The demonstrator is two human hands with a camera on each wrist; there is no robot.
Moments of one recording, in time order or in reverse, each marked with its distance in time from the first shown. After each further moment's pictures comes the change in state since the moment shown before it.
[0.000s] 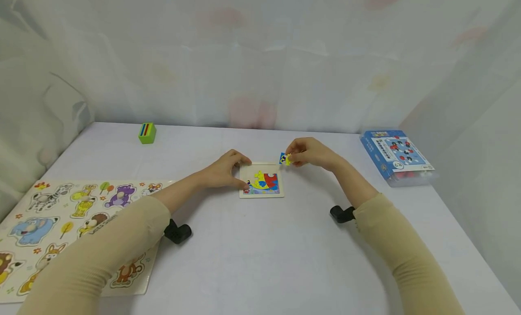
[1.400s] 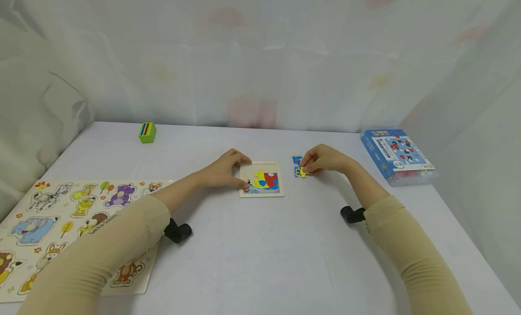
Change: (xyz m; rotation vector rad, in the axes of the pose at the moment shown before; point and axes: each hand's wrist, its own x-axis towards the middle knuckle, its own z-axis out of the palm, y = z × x) left_hand -0.002 0.002 -0.001 0.009 -0.002 -0.014; right_hand -0.009 0.033 -0.019 -0.087 -0.109 0.099
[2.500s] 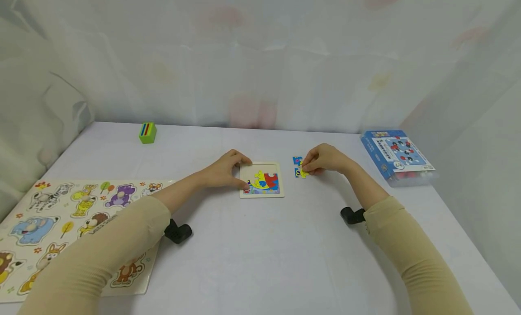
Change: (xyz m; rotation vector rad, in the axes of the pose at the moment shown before) left_hand 0.000 0.000 0.000 0.000 0.000 0.015; right_hand -0.002 -0.004 0.002 -0.074 0.116 0.031
